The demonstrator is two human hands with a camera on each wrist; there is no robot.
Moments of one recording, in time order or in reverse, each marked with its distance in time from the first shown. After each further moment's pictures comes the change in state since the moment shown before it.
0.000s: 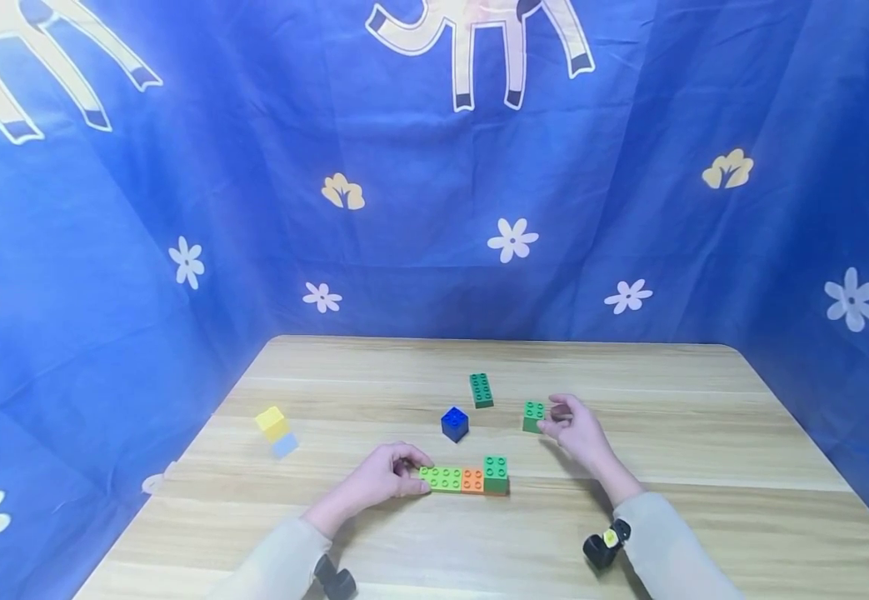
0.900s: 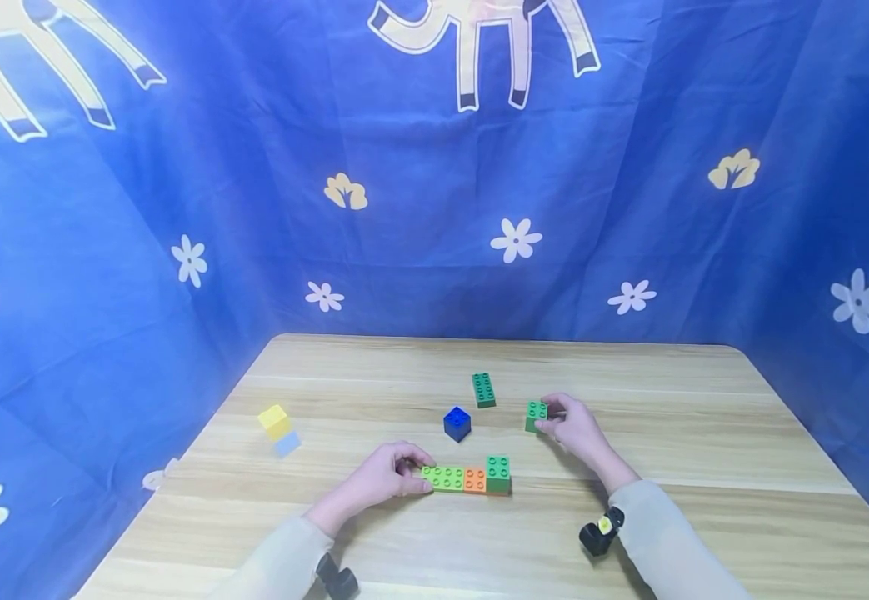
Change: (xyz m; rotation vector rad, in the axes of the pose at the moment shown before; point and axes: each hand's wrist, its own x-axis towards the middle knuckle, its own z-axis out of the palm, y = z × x) left_hand 0.001 -0.003 0.000 -0.004 -0.001 -0.007; right_hand 0.014 -0.002 0.005 -0.064 -0.043 0.000
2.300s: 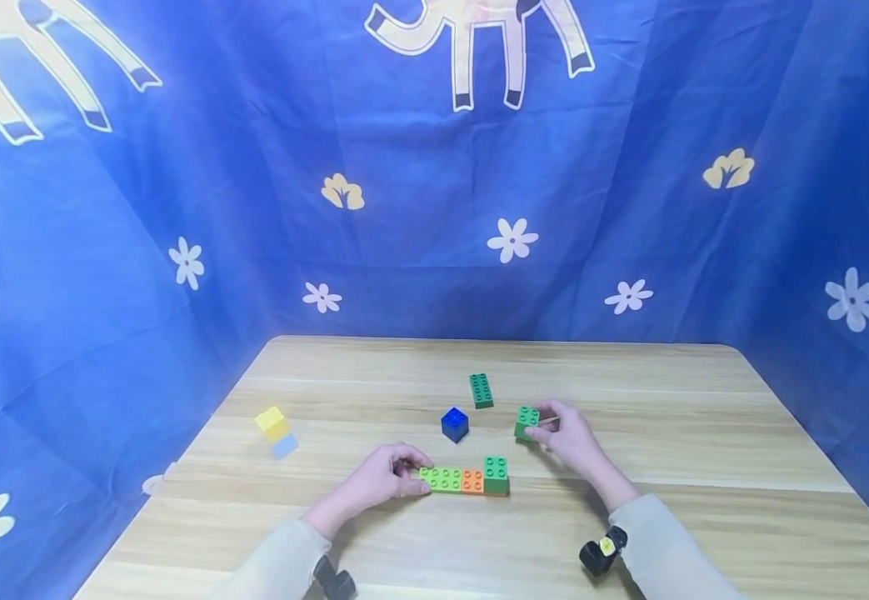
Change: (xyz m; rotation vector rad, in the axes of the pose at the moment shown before) left_hand -0.005 0.011 0.000 -0.016 0.013 0.001; right_hand -0.018 -0.010 0.007 0.049 -0.001 -0.057
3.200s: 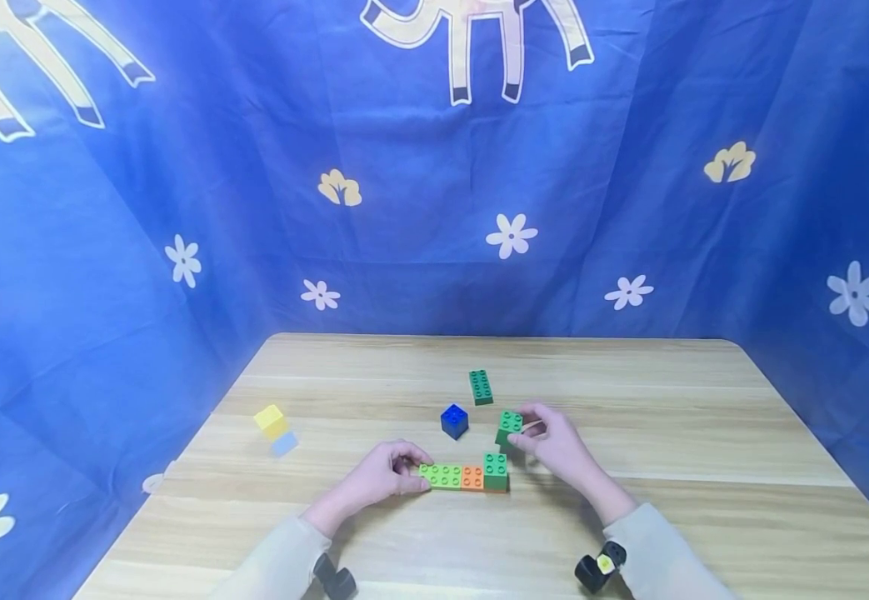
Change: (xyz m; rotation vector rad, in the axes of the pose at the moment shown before) left_hand 0.008 -0.016 0.001 0.023 -0.019 0.000; right_hand -0.018 -0.023 0.015 -0.036 -0.036 -0.071
